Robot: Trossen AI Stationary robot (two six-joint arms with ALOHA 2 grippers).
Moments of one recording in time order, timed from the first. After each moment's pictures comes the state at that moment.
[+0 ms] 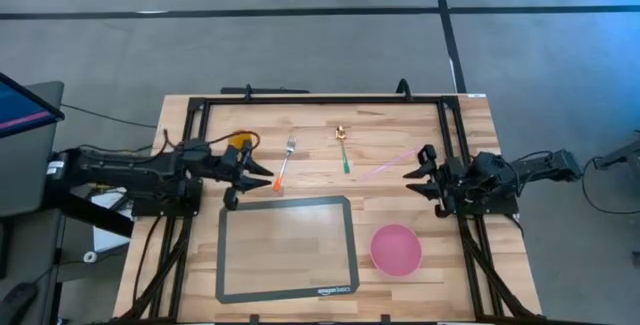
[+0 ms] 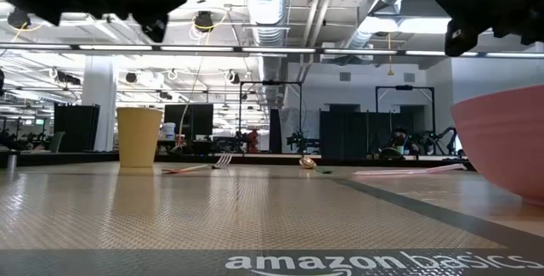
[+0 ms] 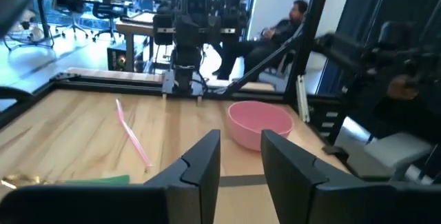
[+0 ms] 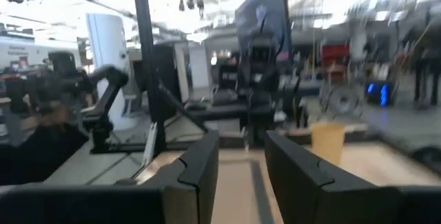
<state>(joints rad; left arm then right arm) 0.05 0.60 0.34 0.36 0.24 -0.06 0.17 0.16 0.03 0.34 0.05 0.10</state>
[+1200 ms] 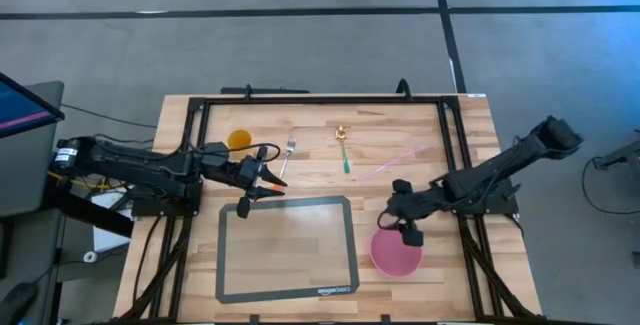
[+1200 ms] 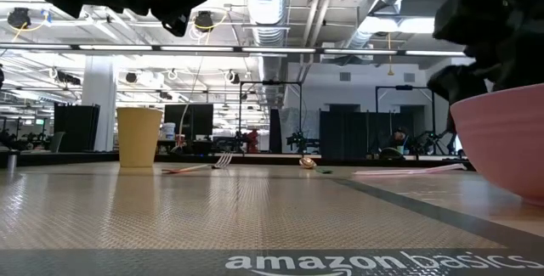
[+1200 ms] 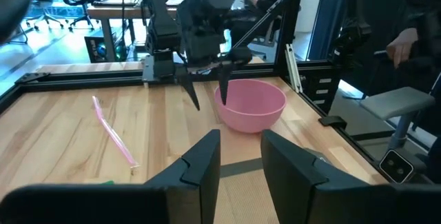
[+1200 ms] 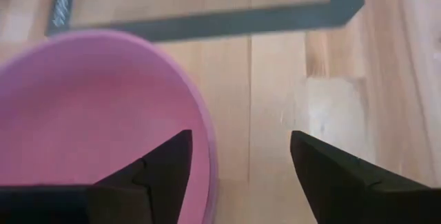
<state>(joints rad) -0.03 0.81 0.45 0.36 0.22 0.05 0.40 1.15 0.50 -0.28 0.10 0.34</state>
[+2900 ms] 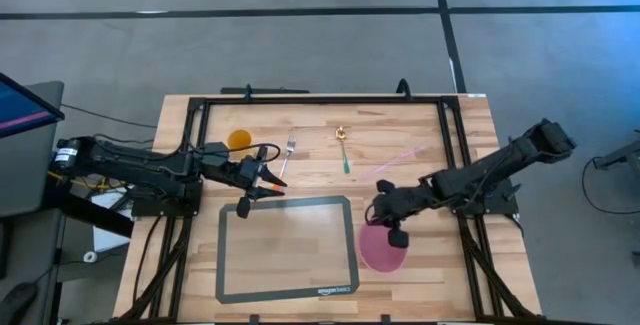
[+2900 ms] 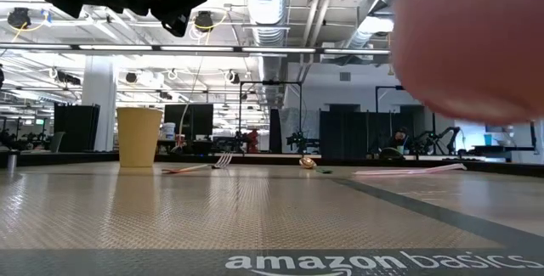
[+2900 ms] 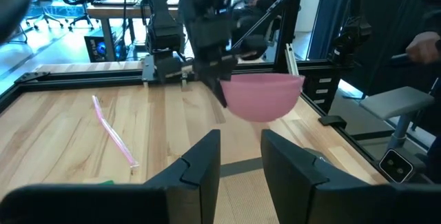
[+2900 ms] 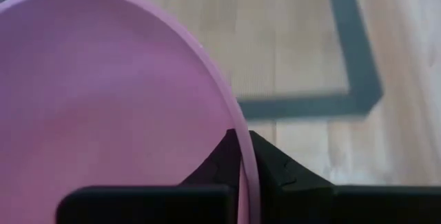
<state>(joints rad) -0.03 0.81 0.45 0.36 0.22 0.05 0.33 1.26 0.64 -0.14 0.03 0.29</state>
